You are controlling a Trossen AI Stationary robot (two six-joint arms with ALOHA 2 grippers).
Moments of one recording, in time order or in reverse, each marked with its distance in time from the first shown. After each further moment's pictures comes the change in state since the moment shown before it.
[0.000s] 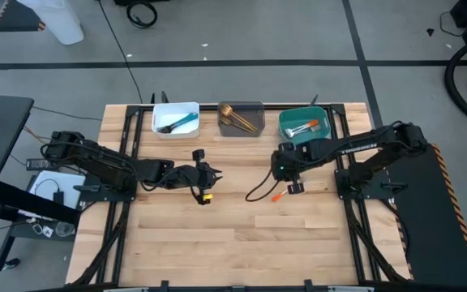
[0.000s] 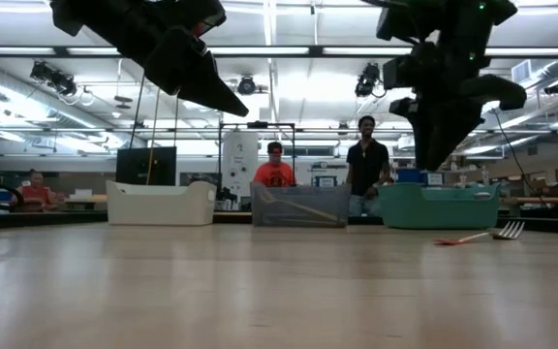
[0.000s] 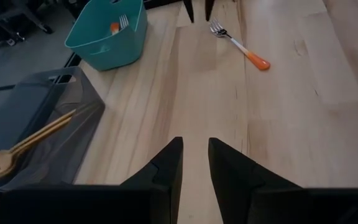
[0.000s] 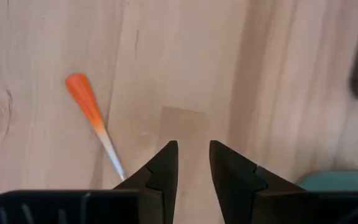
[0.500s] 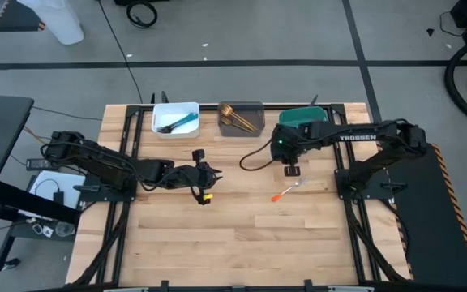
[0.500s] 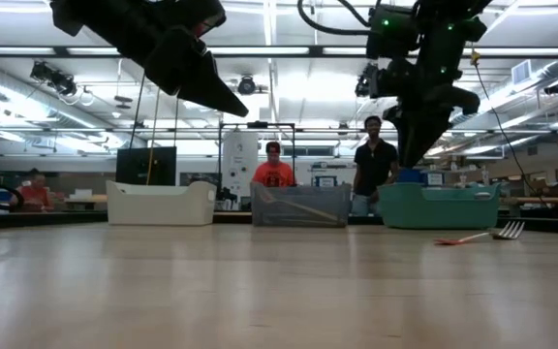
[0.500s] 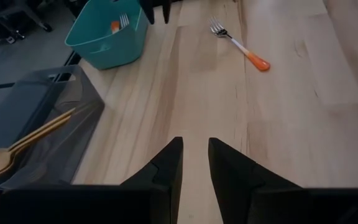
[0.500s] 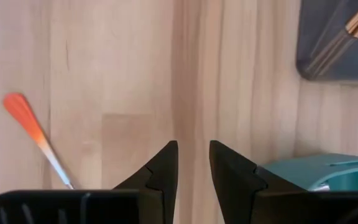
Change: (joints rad) left arm 0.000 0.000 0.000 -0.001 0.000 -0.008; right arm -0.247 -0.010 0.034 0.021 -0.096 -0.105
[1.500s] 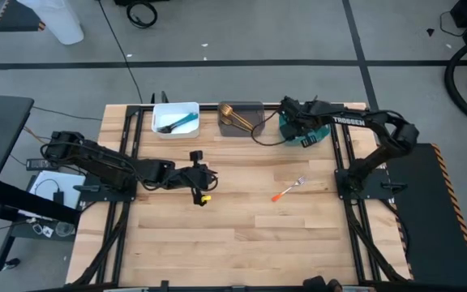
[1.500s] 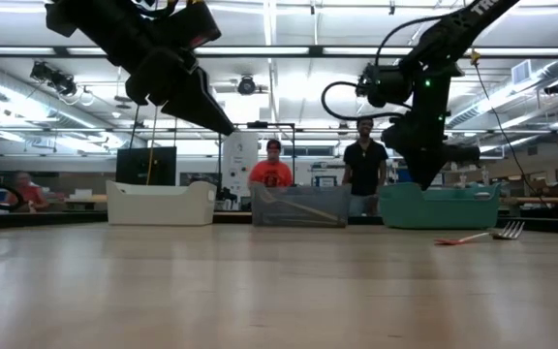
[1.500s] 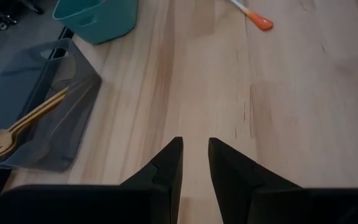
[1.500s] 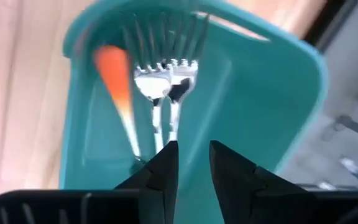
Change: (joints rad) left arm -0.001 -0.002 -0.001 -0.117 -0.001 0.017; right arm -0.386 0.108 0.000 0.034 0.299 -0.773
